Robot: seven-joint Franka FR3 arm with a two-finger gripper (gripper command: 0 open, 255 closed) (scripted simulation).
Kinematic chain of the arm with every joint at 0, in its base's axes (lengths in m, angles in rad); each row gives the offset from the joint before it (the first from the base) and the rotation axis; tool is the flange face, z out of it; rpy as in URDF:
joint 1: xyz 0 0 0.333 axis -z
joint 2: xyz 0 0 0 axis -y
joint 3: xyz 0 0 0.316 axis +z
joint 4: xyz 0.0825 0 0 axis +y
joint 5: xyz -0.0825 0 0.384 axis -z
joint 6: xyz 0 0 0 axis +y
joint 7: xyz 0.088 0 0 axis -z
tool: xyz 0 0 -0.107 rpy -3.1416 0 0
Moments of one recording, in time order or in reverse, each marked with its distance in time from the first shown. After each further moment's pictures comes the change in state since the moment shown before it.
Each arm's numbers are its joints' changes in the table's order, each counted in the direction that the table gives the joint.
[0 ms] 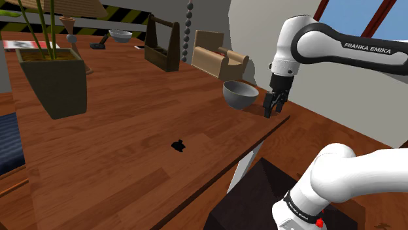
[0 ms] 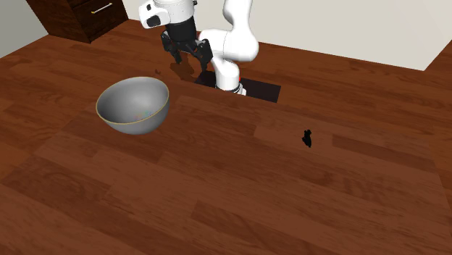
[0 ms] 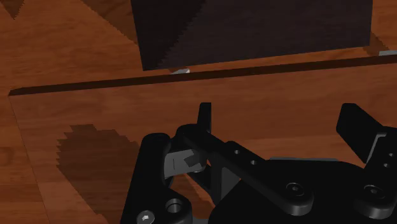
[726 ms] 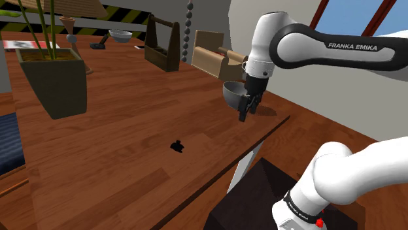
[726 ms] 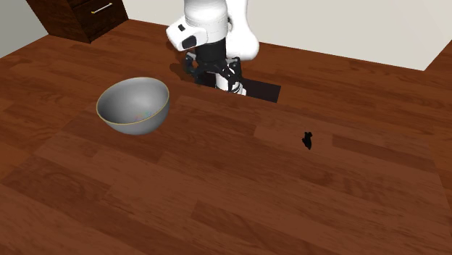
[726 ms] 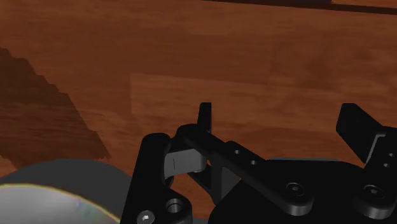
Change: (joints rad) arm -0.123 -0.146 0.135 -0.054 -0.106 -0.163 0.033
